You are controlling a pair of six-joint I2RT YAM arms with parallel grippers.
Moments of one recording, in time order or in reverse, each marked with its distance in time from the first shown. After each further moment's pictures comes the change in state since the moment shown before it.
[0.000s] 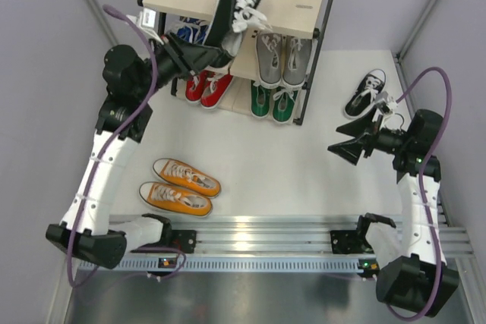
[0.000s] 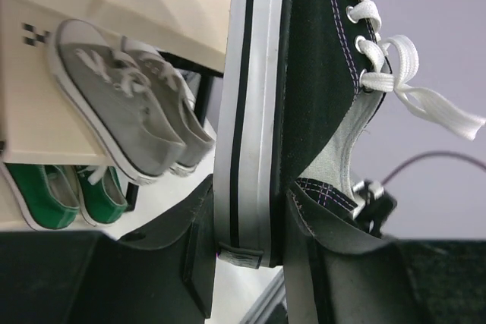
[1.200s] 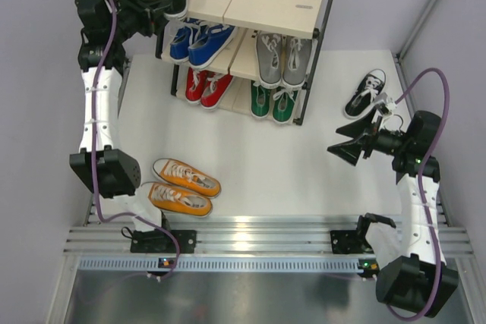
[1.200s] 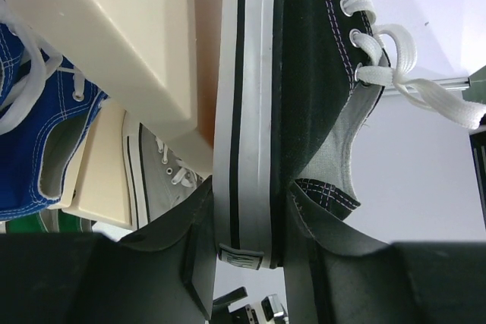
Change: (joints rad) left arm 0.439 0.569 0.542 -0.140 0.196 -0.519; right arm 0.000 -0.004 -0.019 0.000 0.011 0.001
